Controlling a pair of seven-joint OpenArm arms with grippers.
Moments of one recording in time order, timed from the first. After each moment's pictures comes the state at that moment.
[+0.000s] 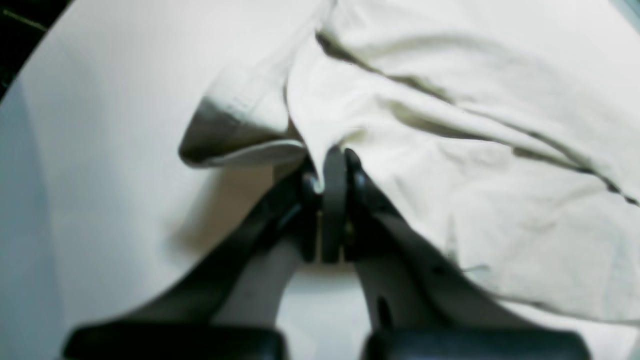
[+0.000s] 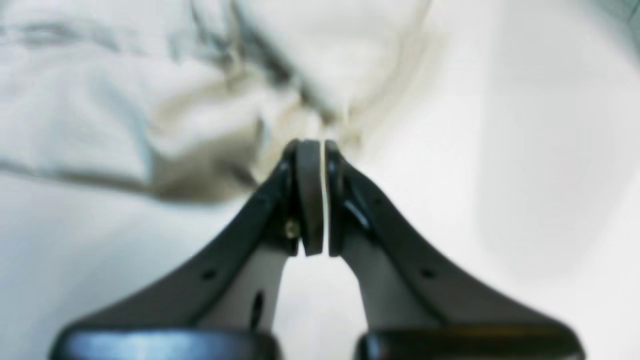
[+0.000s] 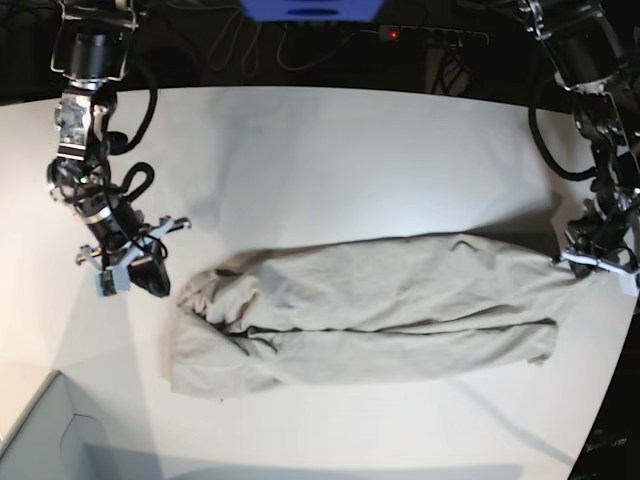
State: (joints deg) left arm -2.3 -14.2 -29.5 80.5 -23.8 -10.1 38.1; right arm 0.9 8.1 17.1 72.3 -1.1 35.8 -3.9
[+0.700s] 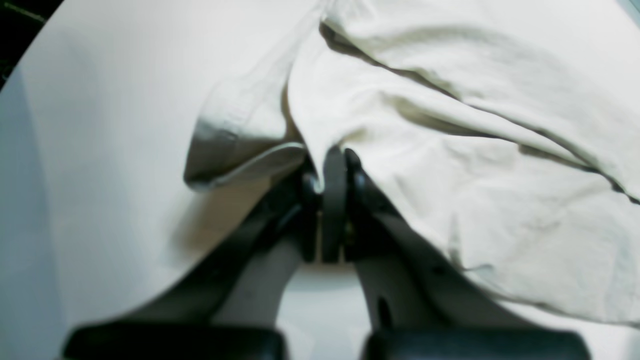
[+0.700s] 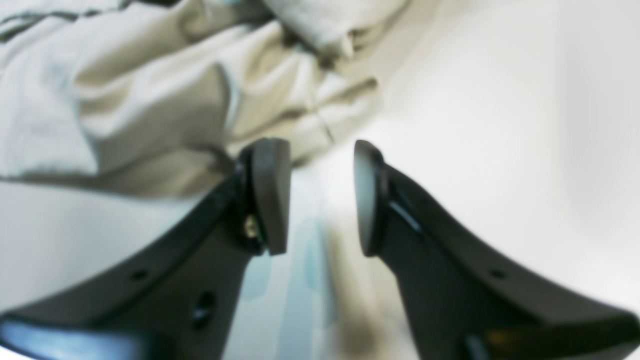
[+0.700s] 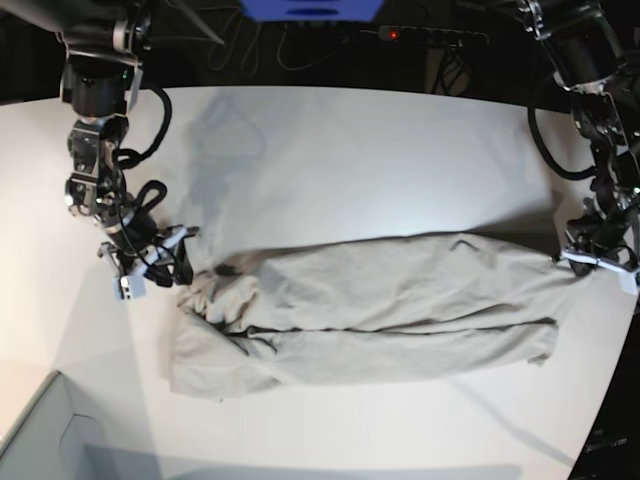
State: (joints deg) left arm -2.3 -14.1 -29.4 80.2 -23.8 -10.0 37.9; right arm 10.6 8.0 17.4 51.6 -1.4 35.8 -4.6
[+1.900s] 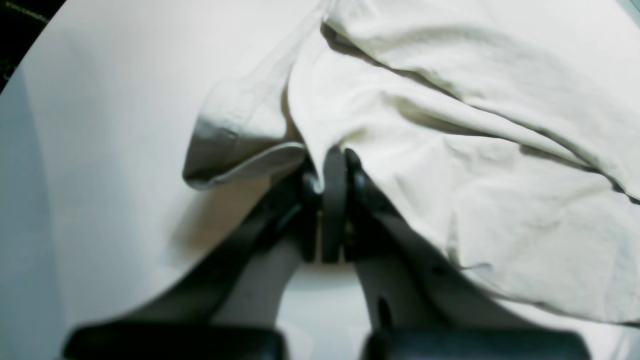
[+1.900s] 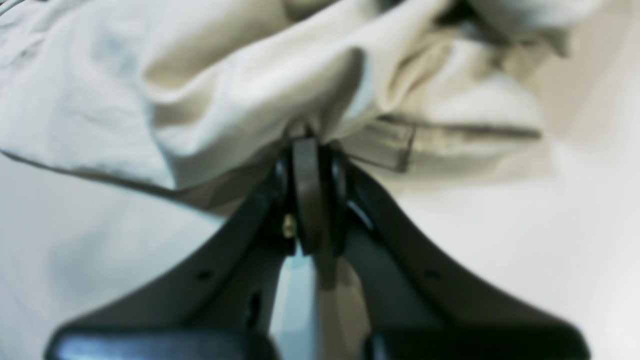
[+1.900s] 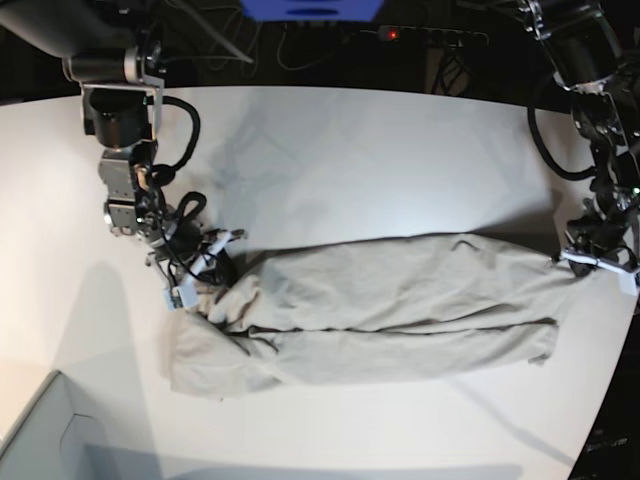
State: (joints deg) left arm -2.2 -14.1 -29.4 80.2 -23.7 -10.0 37.9; right arm 17.1 5.6 9.1 40.3 -1.5 35.8 -4.2
